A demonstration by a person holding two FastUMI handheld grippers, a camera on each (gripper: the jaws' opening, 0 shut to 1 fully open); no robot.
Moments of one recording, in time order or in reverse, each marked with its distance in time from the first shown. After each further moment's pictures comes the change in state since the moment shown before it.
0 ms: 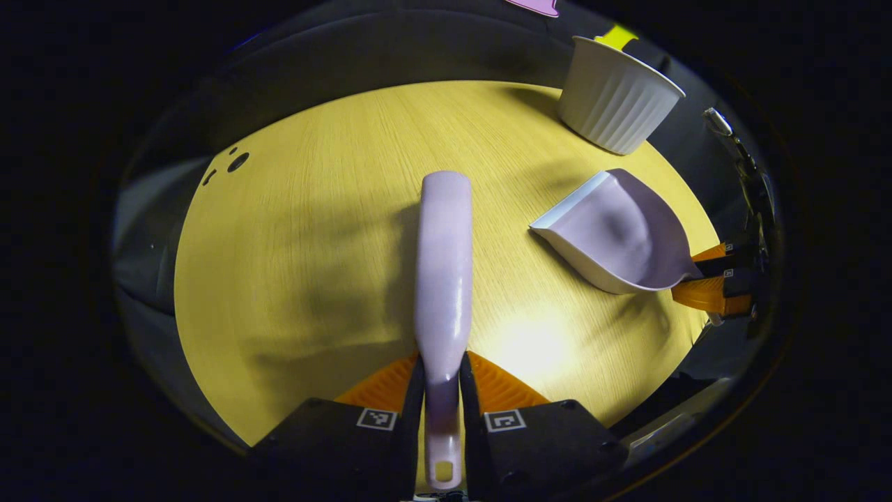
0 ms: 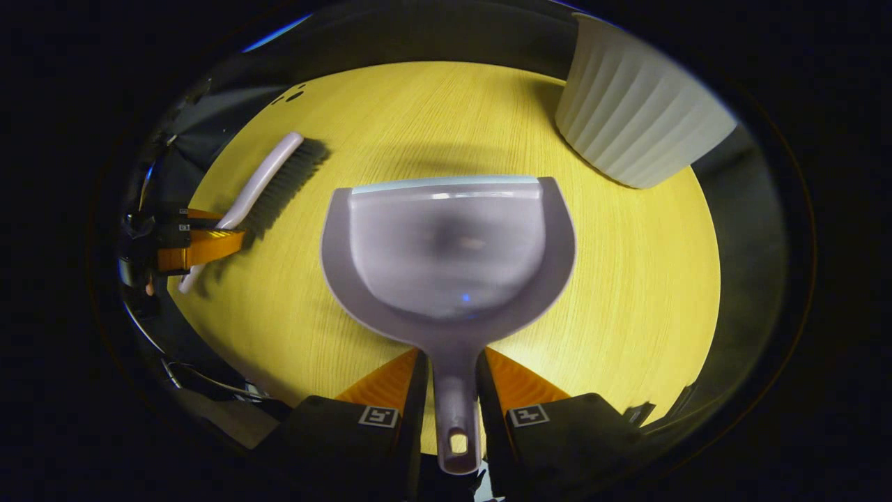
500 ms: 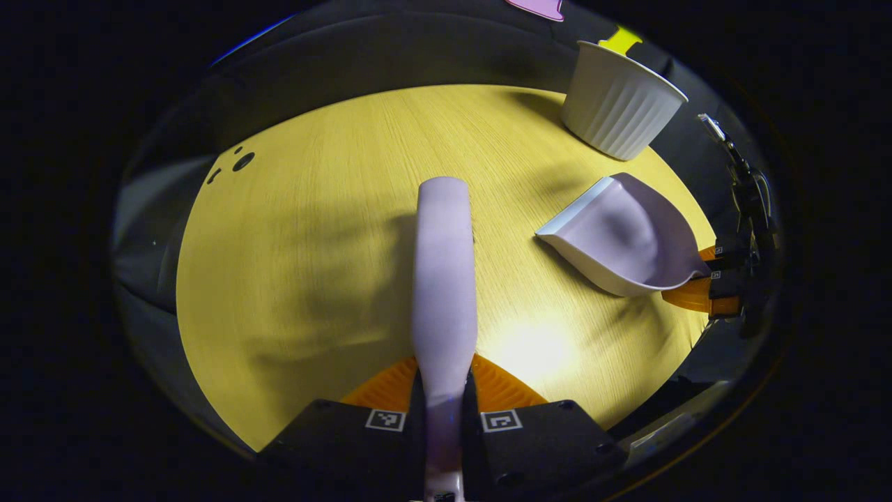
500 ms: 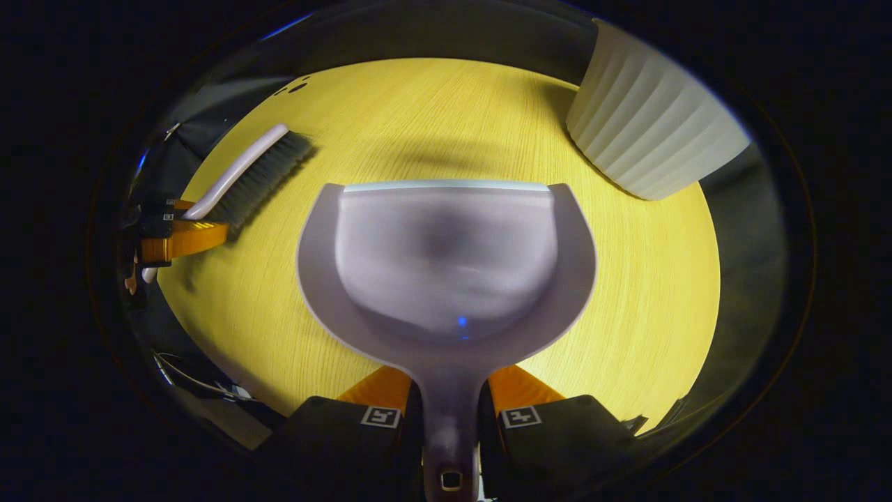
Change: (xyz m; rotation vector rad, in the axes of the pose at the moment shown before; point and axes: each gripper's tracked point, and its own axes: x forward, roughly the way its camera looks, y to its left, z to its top) left arm 0.003 0.000 -0.003 -0.029 0.004 -0.023; right arm 0.024 -0.004 0.007 -0.058 -0.003 -0.035
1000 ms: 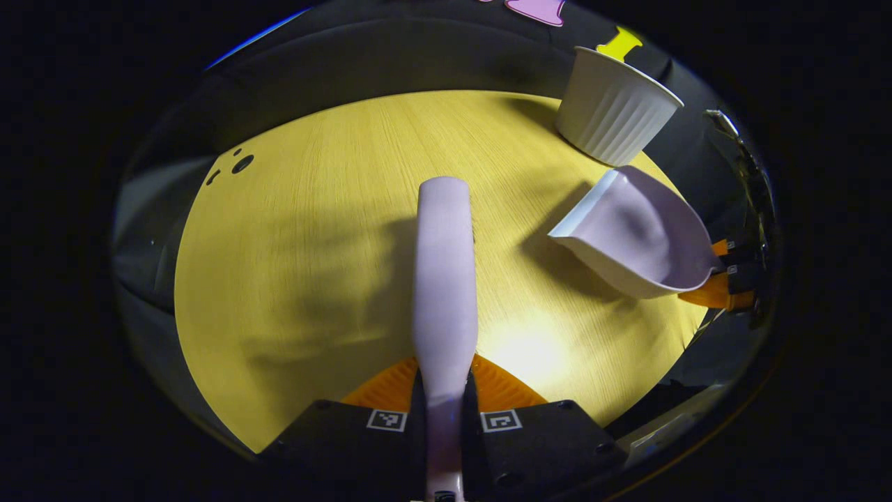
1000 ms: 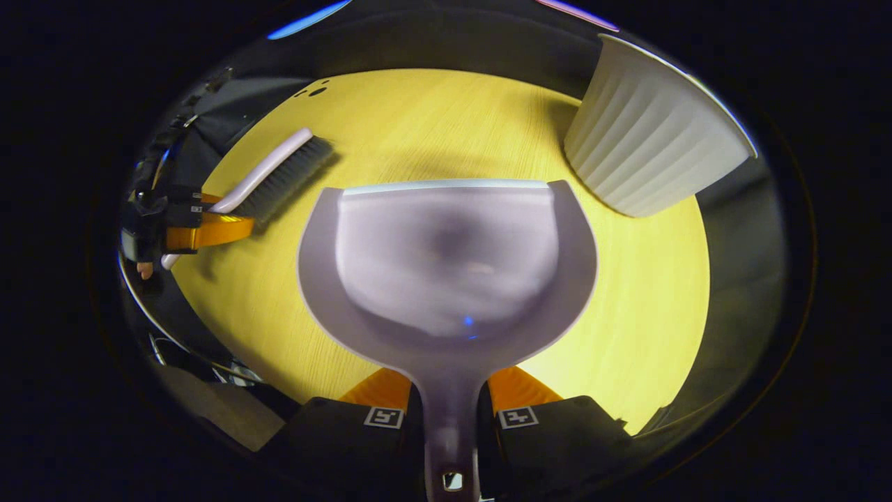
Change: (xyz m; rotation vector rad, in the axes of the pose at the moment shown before) left arm -0.009 0.002 0.002 -0.005 -0.036 -0.005; right arm -0.024 0.000 0.005 -0.028 -0.020 0.033
